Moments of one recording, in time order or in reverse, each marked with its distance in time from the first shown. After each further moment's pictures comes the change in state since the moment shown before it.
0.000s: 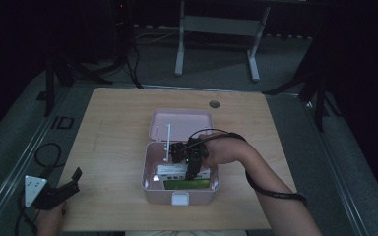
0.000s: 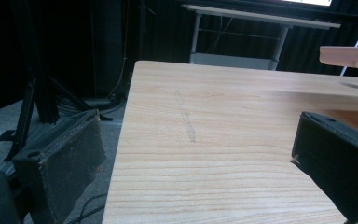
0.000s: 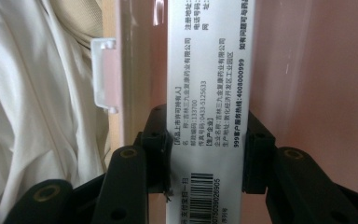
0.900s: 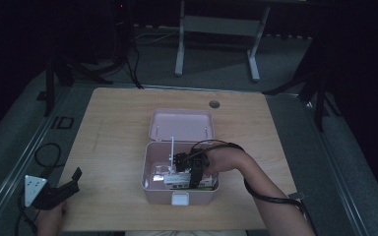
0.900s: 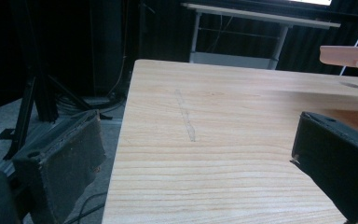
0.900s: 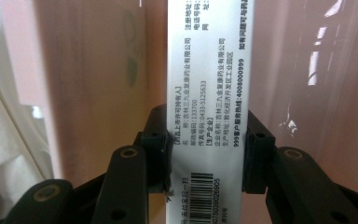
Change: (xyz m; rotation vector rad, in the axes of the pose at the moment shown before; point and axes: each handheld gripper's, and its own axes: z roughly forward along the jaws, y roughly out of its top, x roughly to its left) left arm 0.000 0.000 0.000 0.007 -0.001 0.001; right arm -0.011 -0.012 0.052 0.038 0.057 0.009
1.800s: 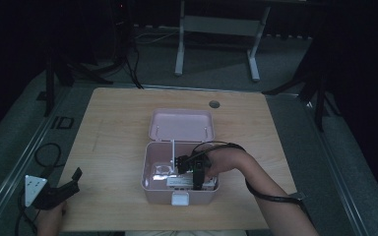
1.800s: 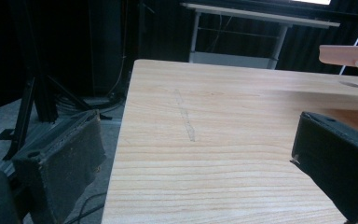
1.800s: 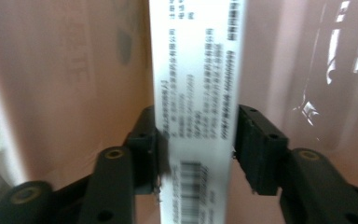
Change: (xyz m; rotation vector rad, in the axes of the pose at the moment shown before) left arm 0.000 0.000 0.000 0.000 -0.001 0.002; right arm -0.004 -0.005 0.009 0.067 0.031 0.027
